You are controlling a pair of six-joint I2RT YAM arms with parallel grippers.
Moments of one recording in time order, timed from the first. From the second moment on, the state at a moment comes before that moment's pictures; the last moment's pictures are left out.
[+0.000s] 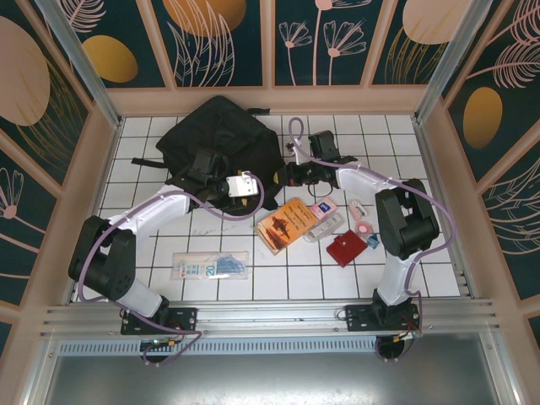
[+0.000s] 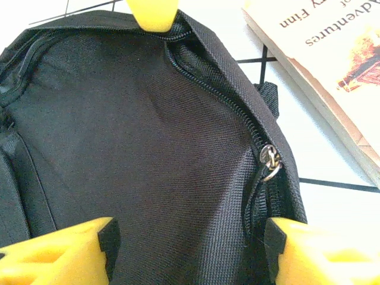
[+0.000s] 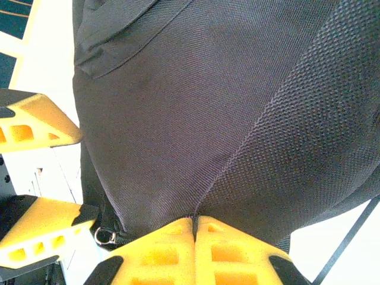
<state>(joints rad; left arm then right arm) -0.46 1.56 1.02 -0.30 0.29 0.98 0.43 1.85 1.25 -0.20 -0.72 0.31</state>
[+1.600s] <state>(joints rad) -0.54 1.42 0.87 -0.17 0.09 0.86 0.37 1.86 1.30 -0.25 -0.61 0.36</state>
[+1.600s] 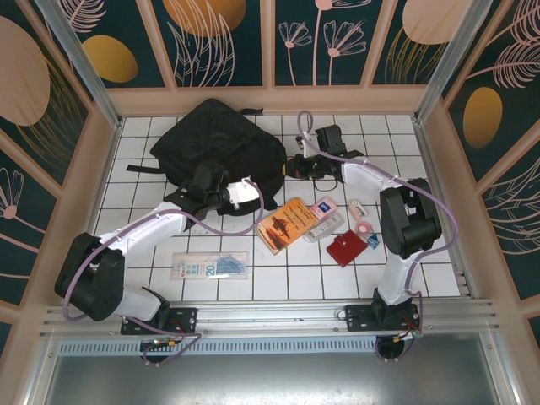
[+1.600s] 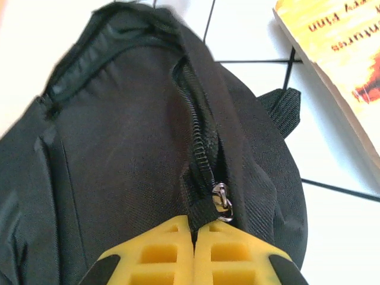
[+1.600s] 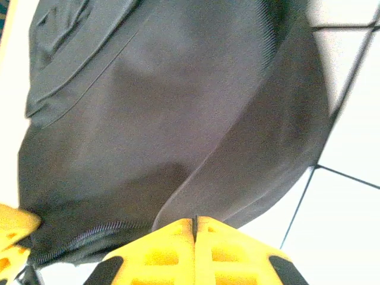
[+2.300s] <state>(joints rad) -0.57 1.47 0.92 -0.19 0.15 0.62 0.45 1.82 1.28 -0.25 -0.52 0.67</state>
